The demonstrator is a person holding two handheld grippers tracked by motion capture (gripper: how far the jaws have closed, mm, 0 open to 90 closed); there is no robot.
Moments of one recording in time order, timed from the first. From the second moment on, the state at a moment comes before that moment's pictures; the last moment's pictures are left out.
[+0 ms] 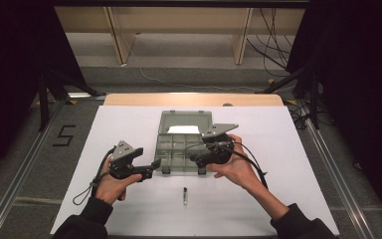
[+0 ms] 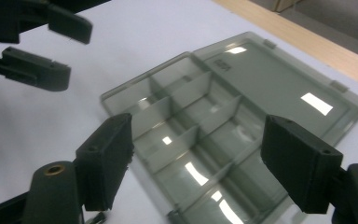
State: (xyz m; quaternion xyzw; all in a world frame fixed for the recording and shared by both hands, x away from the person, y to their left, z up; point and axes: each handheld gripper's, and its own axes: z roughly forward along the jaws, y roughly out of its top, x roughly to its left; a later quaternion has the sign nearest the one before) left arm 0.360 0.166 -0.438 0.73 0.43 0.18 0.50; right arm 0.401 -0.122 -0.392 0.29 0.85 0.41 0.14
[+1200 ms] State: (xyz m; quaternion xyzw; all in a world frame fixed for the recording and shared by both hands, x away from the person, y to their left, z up) left arm 0.319 0.167 -0.431 0.72 0.40 0.21 0.52; right arm 0.357 -0.093 -0.428 0.23 0.91 0.34 0.09
